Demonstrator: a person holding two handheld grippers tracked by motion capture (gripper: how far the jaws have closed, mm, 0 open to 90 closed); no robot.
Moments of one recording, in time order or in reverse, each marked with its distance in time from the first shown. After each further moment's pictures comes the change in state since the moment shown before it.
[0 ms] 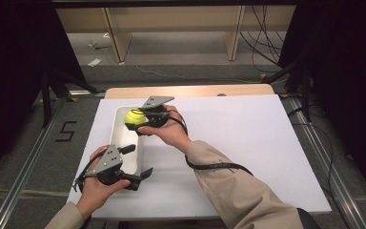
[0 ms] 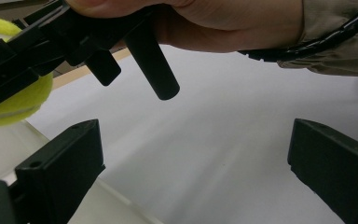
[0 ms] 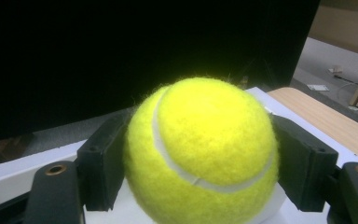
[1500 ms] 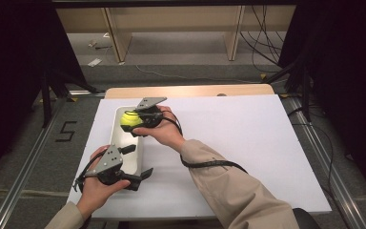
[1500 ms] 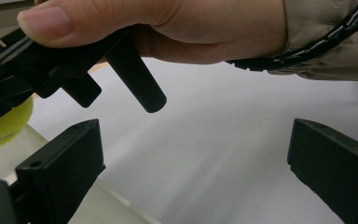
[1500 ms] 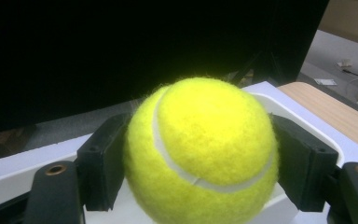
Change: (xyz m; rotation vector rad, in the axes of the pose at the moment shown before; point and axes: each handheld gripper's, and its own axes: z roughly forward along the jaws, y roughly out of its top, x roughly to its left) left arm -0.001 0.000 0.000 0.001 -0.001 0.002; right arm 0.003 0.000 0.019 0.034 0.018 -0.003
